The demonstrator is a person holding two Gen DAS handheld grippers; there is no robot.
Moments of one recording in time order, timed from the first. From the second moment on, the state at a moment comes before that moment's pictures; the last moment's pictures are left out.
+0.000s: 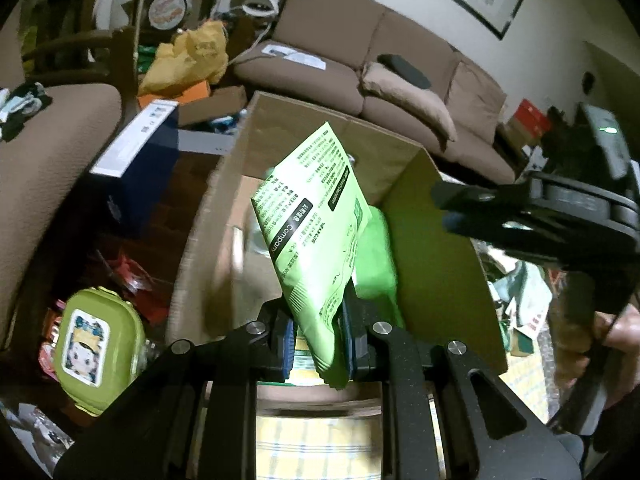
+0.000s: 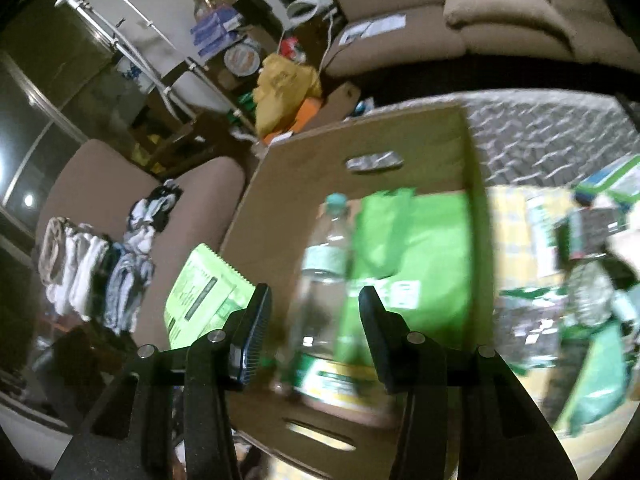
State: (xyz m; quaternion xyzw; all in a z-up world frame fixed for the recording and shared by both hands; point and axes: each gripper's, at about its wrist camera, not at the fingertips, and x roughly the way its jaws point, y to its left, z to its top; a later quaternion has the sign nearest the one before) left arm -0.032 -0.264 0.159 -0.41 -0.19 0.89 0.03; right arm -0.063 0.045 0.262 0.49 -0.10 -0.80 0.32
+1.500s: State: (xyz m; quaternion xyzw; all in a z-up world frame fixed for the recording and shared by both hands) left arm -0.038 -0.132 0.181 -0.44 -0.12 0.89 0.06; right arm 0.000 0.224 0.258 0.44 0.00 -0.87 0.21
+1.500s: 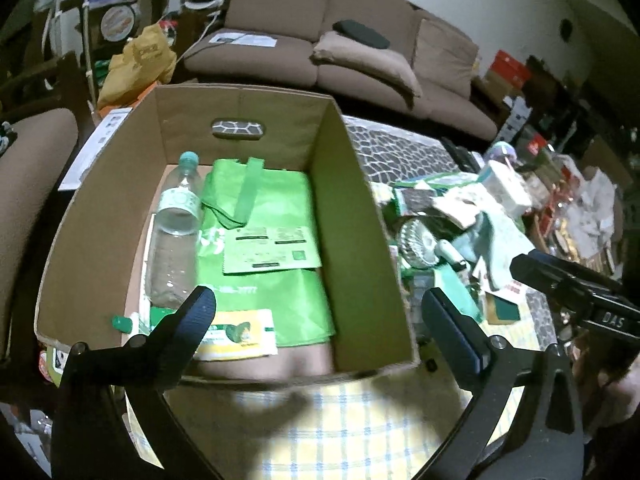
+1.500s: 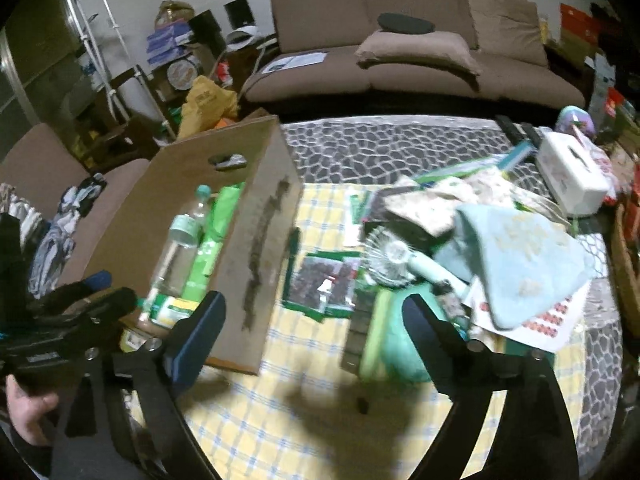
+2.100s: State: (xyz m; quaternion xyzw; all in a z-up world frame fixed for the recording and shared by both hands) left arm -0.001 -0.019 0.166 -0.45 -0.07 0.88 0.13; right arm 0.033 0.323 0.199 0.47 -0.01 -0.87 0.13
